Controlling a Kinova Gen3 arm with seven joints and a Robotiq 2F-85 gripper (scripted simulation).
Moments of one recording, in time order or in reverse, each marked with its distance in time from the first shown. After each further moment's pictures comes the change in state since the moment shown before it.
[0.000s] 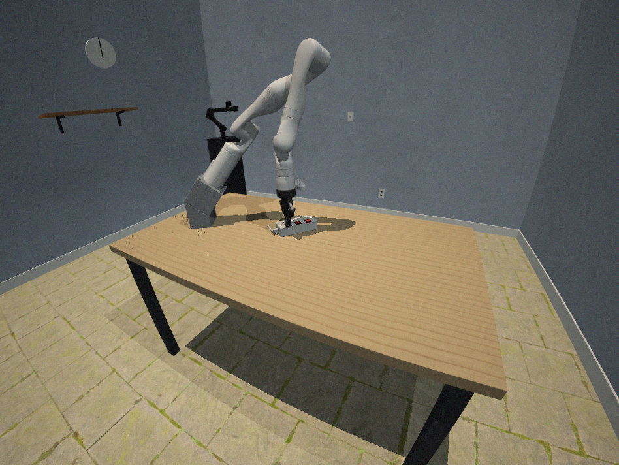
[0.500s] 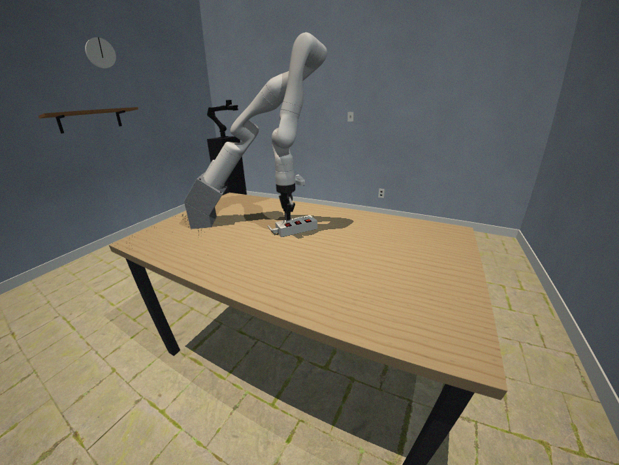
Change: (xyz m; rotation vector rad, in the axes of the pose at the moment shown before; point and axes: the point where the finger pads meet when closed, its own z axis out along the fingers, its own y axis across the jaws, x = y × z) arm 0.002 -0.008 -0.019 0.019 0.002 -0.006
